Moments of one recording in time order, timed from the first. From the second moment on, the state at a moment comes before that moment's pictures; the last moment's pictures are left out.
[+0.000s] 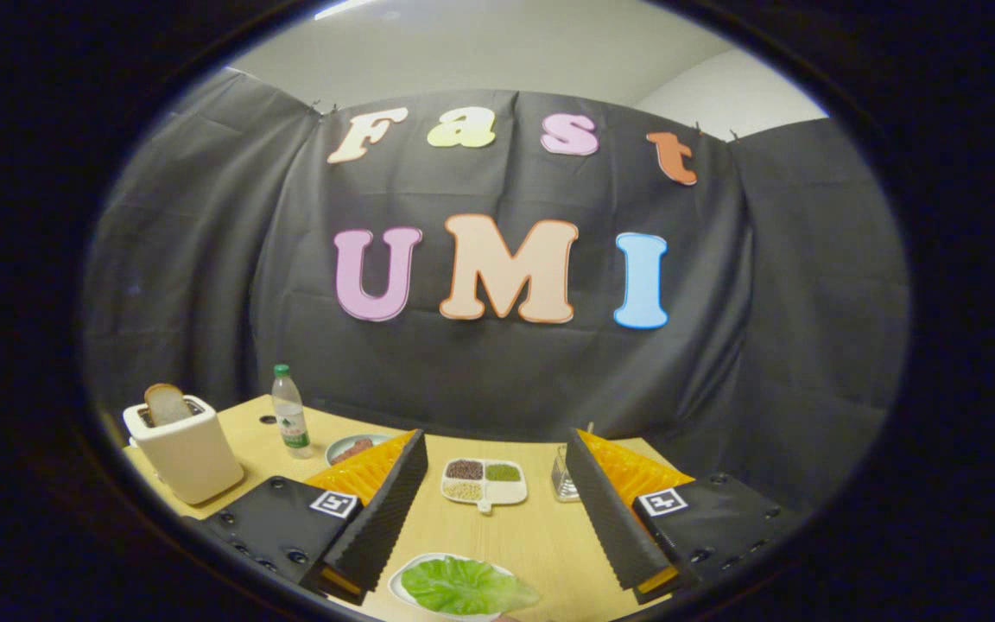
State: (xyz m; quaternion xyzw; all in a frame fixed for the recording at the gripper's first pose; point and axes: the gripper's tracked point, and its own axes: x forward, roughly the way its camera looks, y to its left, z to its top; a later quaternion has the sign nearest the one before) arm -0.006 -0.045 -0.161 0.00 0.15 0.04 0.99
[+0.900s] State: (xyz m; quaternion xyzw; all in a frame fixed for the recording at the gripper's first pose) arm -0.066 -0.072 -0.379 0.04 0.37 0.07 0.92
